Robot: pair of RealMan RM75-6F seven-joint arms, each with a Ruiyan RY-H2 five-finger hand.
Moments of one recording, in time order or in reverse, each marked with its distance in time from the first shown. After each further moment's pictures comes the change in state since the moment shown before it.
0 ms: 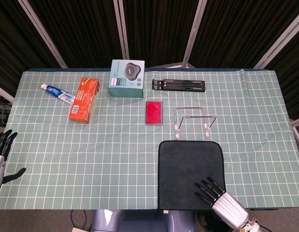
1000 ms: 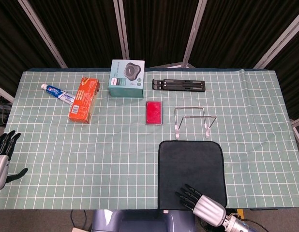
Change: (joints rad) left arm -0.009 -0.025 0.000 0.013 -0.029 -0.029 0.038; right arm 0.090 -0.226 -0.033 0.293 -0.026 -0.060 -0.071
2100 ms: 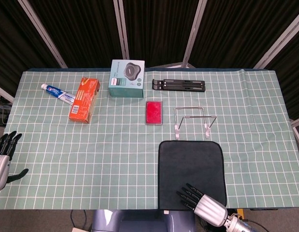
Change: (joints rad) left arm -0.004 0.002 0.005 0.001 0.000 -0.011 -0.002; right arm 0.013 0.019 -0.039 -0.035 0.039 0.035 0.033
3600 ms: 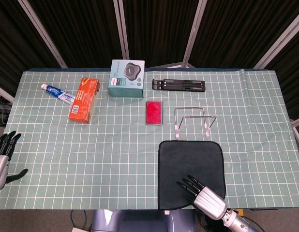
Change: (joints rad) left arm 0.001 0.008 0.002 0.000 0.004 0.003 -0.017; right arm 0.021 0.009 0.033 -0.094 0.100 0.006 0.176
